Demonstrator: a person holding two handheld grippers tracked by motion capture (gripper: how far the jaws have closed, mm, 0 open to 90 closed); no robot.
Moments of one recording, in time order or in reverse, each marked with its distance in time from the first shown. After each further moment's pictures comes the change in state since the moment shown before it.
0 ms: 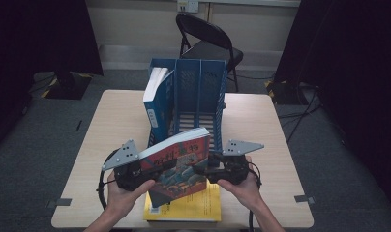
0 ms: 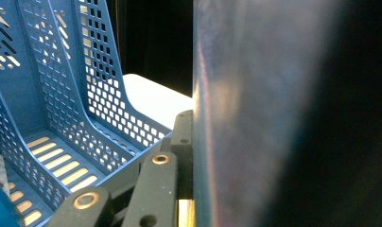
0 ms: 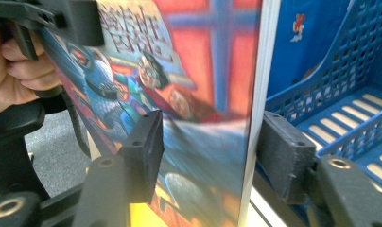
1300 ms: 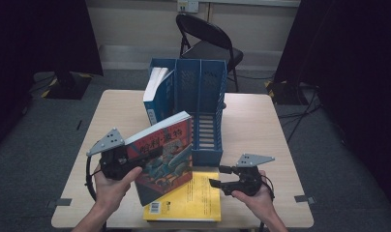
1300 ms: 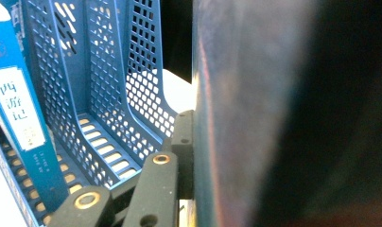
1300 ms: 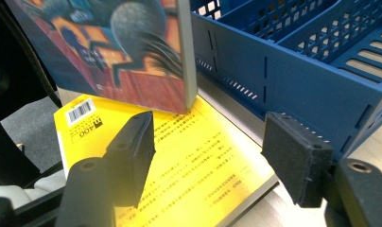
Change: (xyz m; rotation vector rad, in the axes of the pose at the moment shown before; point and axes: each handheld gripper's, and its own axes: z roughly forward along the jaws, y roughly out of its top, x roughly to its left) left arm 0.021 0.022 -0.021 0.021 0.100 -0.115; right arm -0.021 -0.058 -0.021 0.107 -0.079 0.107
